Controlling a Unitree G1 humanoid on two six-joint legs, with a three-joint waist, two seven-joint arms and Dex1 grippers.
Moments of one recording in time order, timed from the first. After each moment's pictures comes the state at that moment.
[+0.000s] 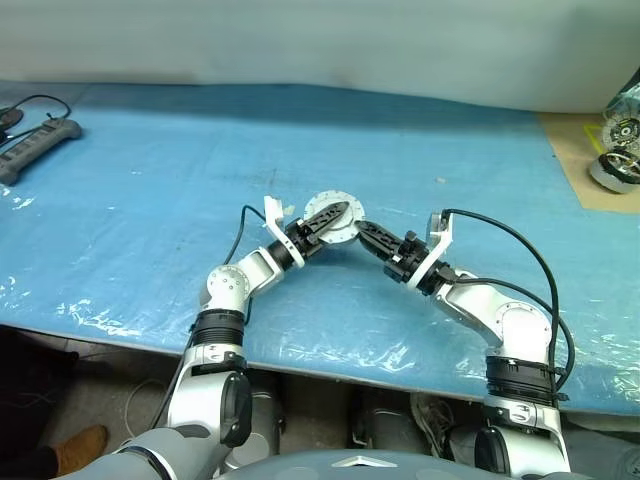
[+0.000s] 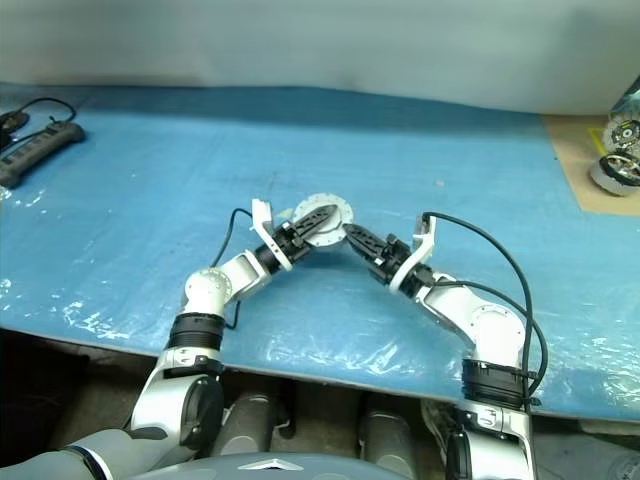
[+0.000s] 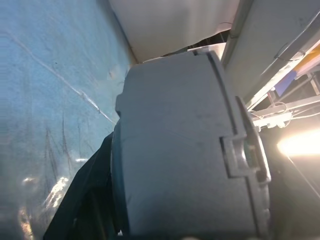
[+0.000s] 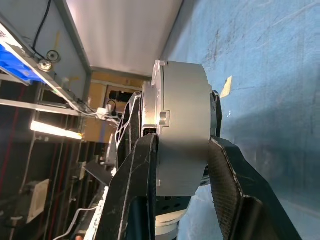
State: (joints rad) left arm -0.60 -0.09 0.31 0.42 -0.88 0.88 -0.56; right arm -0.30 -0.21 -0.27 -0.02 1.45 1.00 0.03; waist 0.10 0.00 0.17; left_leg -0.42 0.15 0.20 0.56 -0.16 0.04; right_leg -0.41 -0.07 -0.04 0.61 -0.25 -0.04
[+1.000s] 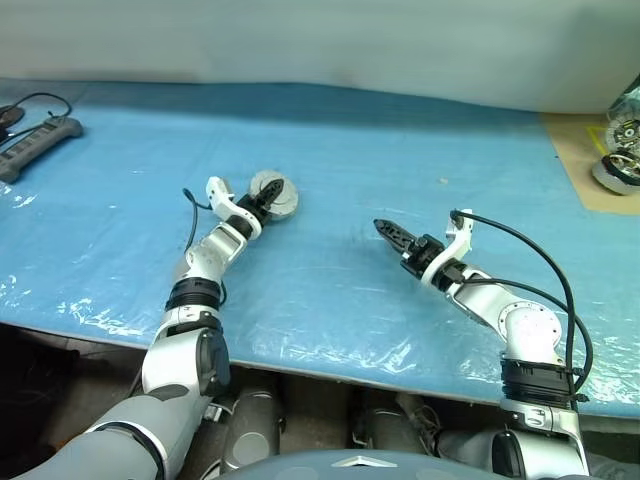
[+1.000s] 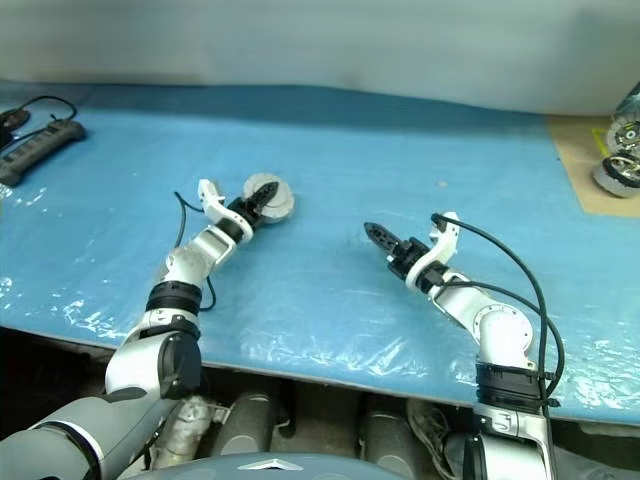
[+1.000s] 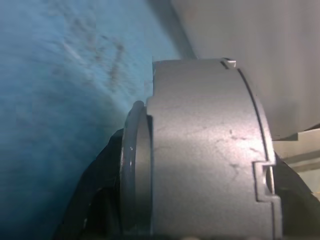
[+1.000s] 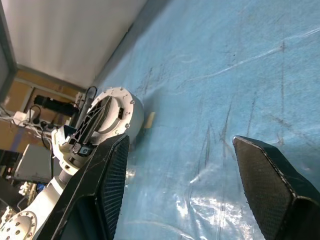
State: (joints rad) left arm -0.80 0.10 0.45 0.81 -0.71 0.47 -0.45; right arm -0.27 -0.29 -0.25 -0.07 1.17 0.88 0.13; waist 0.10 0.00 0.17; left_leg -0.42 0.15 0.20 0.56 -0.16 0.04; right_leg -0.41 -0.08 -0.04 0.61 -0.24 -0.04
